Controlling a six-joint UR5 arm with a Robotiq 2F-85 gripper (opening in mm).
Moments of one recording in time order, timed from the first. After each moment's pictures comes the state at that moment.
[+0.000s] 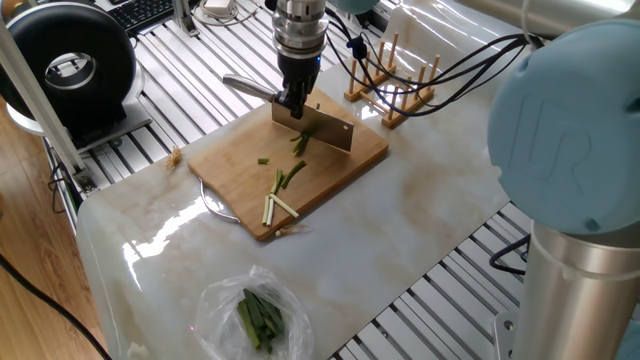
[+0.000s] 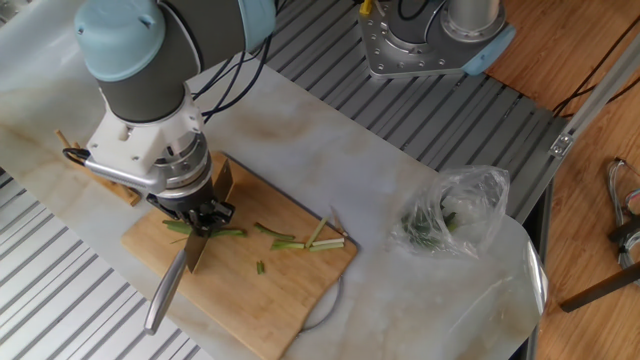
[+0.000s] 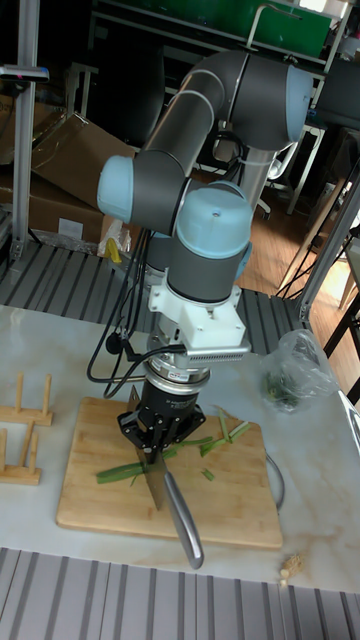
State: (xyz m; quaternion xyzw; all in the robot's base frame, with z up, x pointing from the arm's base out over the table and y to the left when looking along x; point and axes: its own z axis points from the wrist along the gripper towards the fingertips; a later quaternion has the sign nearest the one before) arm 0.648 0.007 0.062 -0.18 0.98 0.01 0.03
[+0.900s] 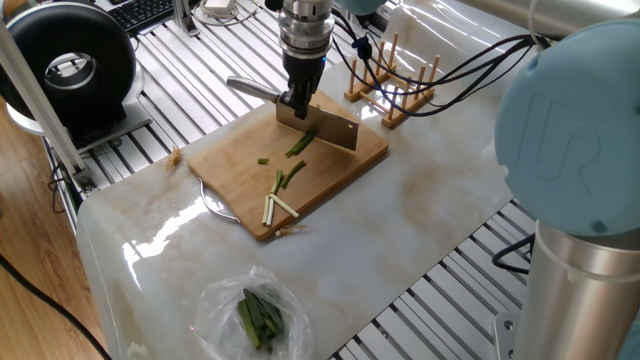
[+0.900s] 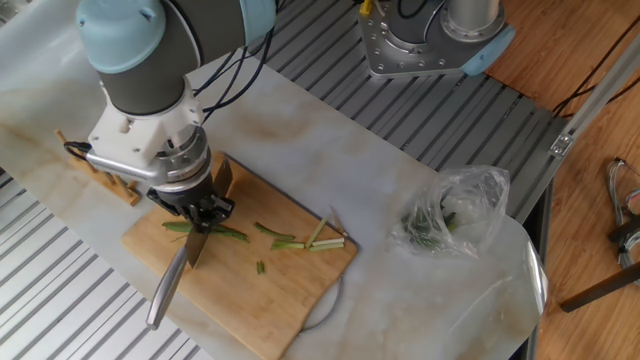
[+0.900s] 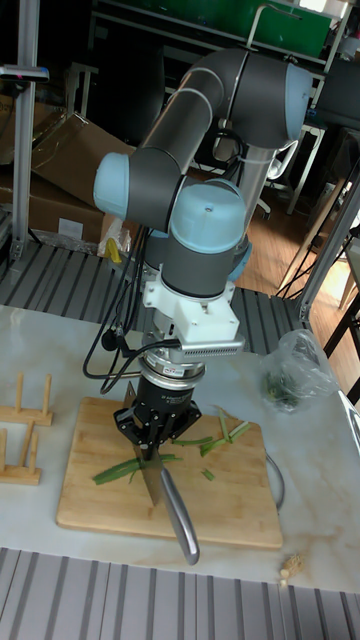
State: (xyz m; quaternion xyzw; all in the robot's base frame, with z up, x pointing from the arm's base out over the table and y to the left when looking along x) arm 0.643 0.001 0.060 -0.18 0.98 0.01 0.04
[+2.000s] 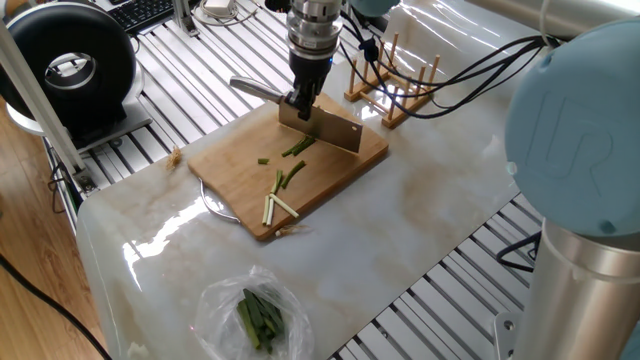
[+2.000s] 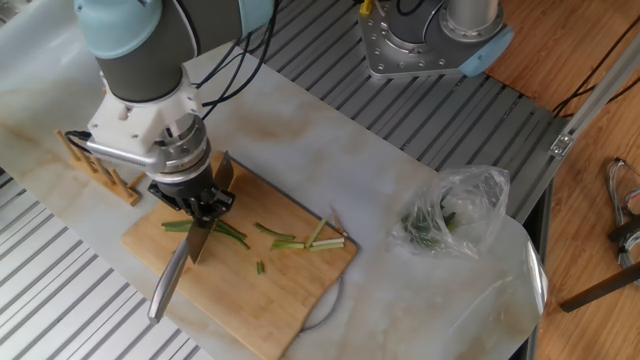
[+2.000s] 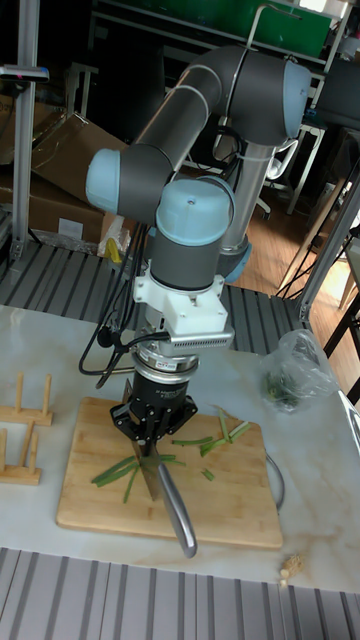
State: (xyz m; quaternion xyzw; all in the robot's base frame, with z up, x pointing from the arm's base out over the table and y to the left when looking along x) arm 0.637 -0.002 0.059 -0.18 0.98 0.03 0.04
